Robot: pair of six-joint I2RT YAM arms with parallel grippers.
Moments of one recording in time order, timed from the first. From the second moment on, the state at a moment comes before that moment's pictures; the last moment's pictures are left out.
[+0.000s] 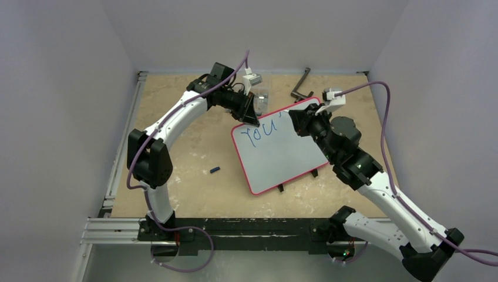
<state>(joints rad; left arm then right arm) -0.49 1.87 1.74 -0.75 0.86 0.03 0.66 0.89 0.95 -0.12 0.27 0.36</state>
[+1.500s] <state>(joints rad) -0.50 1.84 1.73 -0.77 0.83 0.04 0.66 0.90 0.78 -0.04 0.33 0.28</state>
